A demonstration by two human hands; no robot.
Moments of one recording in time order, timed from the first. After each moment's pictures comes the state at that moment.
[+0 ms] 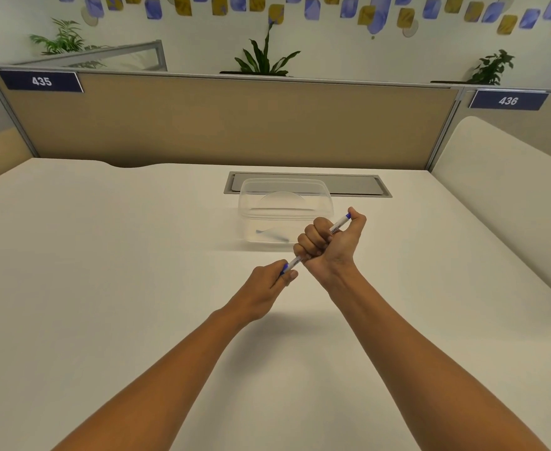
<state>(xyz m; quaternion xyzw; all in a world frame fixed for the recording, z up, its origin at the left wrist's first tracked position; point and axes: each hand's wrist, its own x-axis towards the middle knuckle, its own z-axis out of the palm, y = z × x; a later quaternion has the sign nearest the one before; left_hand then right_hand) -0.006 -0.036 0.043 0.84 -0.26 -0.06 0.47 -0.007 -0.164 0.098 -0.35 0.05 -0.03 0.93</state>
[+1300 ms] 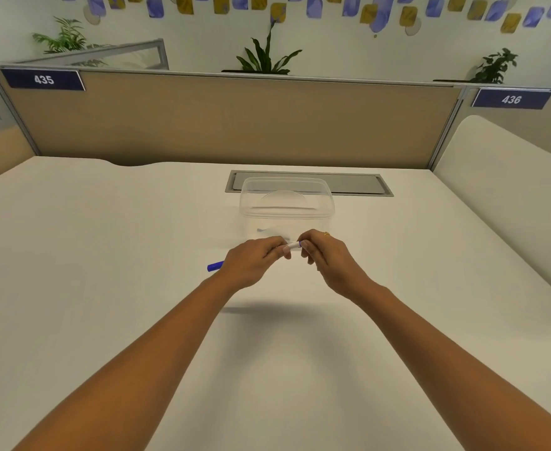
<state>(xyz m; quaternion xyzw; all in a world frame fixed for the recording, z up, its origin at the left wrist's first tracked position) 0.019 -0.023 0.083 0.92 -0.27 -0.01 0.29 -0.017 -0.192 0.073 -0.90 -0.12 -0.11 0.41</state>
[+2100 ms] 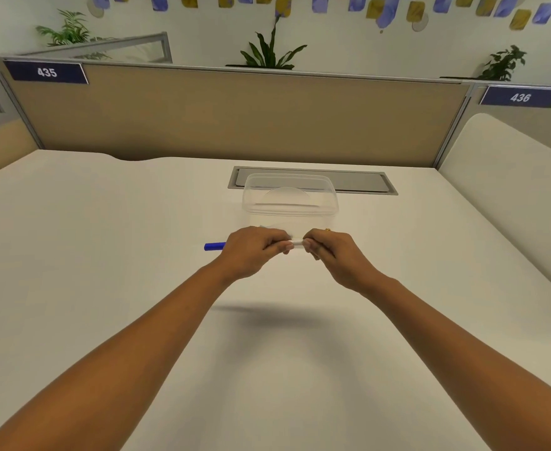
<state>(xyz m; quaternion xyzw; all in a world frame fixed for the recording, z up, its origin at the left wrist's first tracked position) 0.024 -0.018 0.094 0.91 -0.31 0.04 0.28 -0.018 -0.197 0.085 -0.90 -0.18 -0.11 0.38</state>
